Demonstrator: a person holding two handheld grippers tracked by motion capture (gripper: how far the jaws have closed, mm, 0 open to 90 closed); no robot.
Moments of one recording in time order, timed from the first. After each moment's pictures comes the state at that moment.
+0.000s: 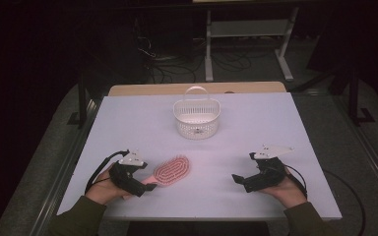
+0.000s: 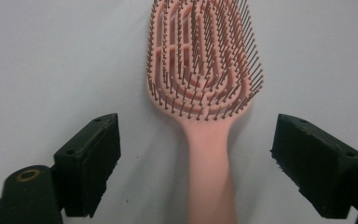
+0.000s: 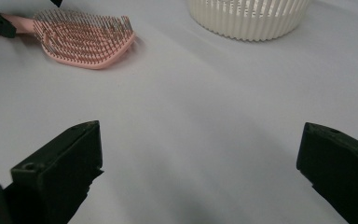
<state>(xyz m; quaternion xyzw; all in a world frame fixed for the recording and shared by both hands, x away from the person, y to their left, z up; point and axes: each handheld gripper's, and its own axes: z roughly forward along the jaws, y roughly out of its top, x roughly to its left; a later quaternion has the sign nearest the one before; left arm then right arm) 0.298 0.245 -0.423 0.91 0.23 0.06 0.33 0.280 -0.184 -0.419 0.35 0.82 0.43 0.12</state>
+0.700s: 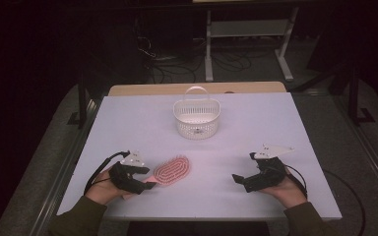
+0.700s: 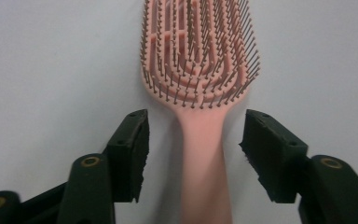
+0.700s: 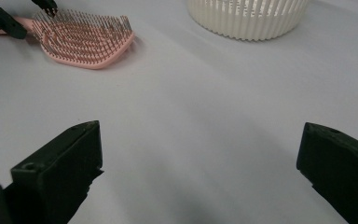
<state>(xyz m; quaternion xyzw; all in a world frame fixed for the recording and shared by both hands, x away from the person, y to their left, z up) 0.296 0.243 -0.422 0.92 0.23 0.06 0.31 0.280 -0.184 -0.419 0.35 0.82 0.43 0.12</state>
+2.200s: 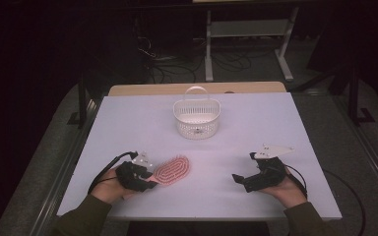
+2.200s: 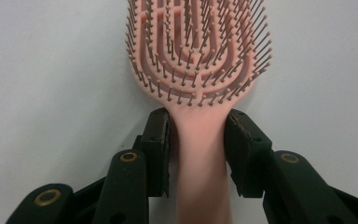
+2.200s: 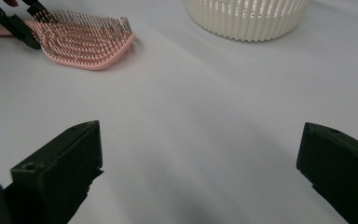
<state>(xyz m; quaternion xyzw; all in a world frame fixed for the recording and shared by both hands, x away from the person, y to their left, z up) 0.301 0.225 -0.427 0.94 0.24 0.05 0.25 0.280 -0.184 -0.419 0.35 0.82 0.43 0.12</state>
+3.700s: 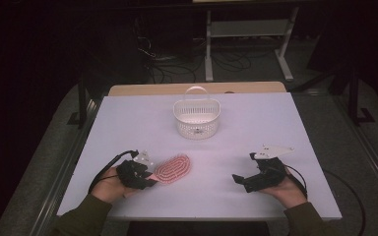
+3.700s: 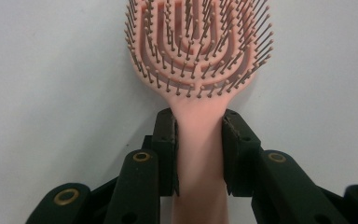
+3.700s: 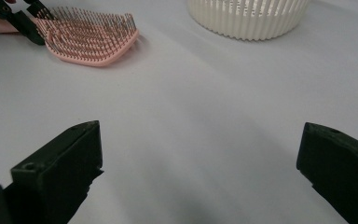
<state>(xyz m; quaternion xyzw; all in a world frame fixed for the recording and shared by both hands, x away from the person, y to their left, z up) 0.305 0.226 -0.426 0.94 0.24 0.04 0.24 0.280 -0.184 -0.420 0.35 0.82 0.43 0.12</state>
